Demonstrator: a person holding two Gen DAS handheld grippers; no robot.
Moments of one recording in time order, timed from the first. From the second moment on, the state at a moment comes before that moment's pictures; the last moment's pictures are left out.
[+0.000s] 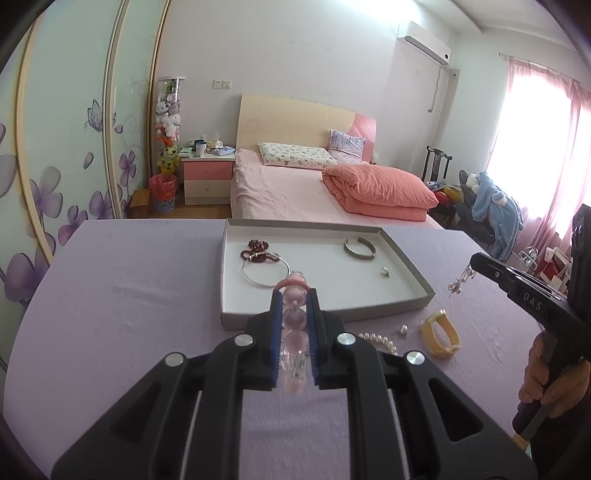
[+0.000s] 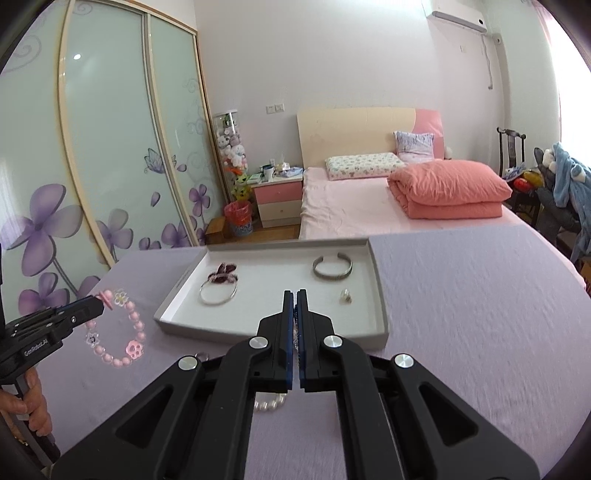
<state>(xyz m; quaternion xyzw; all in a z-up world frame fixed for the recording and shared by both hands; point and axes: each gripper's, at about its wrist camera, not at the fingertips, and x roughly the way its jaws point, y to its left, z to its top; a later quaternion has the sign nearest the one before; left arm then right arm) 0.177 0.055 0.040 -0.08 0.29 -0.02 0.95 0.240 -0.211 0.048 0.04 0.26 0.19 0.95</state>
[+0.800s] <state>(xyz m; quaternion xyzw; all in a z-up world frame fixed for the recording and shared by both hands) 0.330 0.069 0.020 -0.10 0.32 -0.01 0.94 0.403 -0.175 -0.011 0.08 0.39 0.16 0.90</state>
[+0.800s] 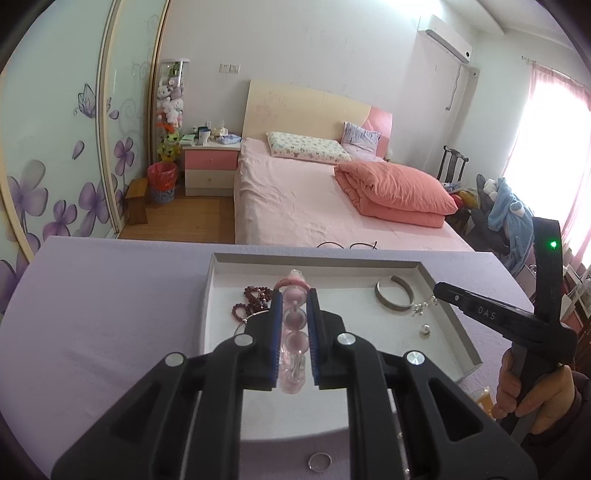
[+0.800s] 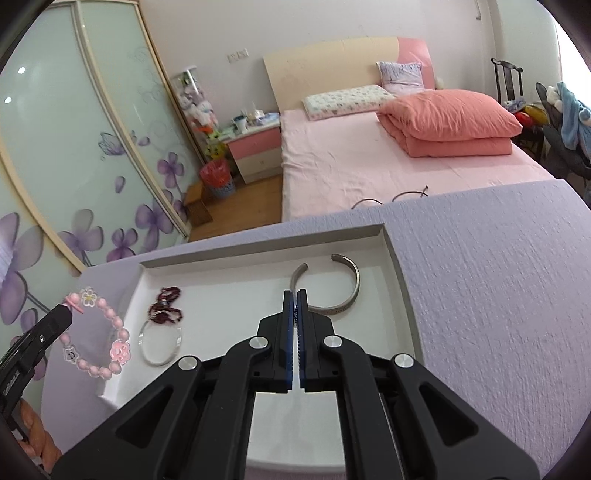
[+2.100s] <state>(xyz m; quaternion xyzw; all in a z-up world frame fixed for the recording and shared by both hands) 0.363 0.075 -0.007 -0.12 0.33 -0.01 0.94 0.377 -0.188 -0.010 0.04 0.37 0.15 0.91</state>
